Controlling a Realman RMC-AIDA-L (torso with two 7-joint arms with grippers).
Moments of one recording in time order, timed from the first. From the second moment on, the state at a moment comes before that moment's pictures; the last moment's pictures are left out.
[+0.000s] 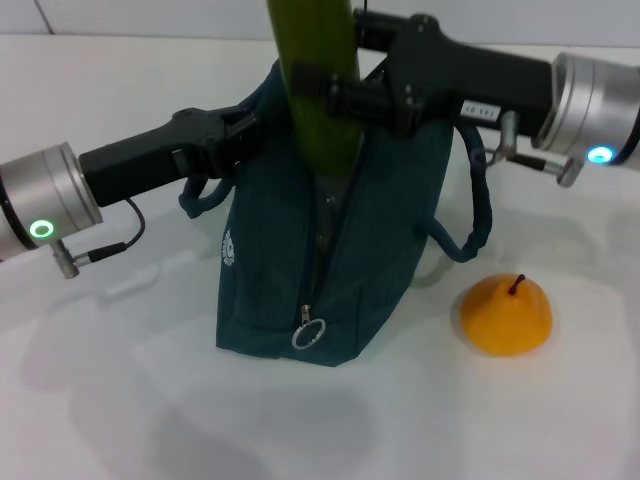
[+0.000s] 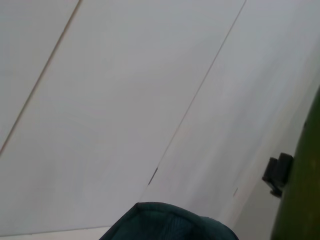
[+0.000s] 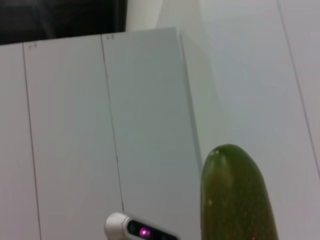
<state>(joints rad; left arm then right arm) -0.46 -2.08 0.81 0.57 1.55 1.56 -1.52 0.77 2.03 -1.49 -0.49 -0.95 -1.40 1.16</state>
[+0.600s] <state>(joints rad) -0.47 -2.08 0.81 0.57 1.55 1.55 -1.51 0.67 2.03 -1.68 -0.48 -0.81 -1.39 0.99</state>
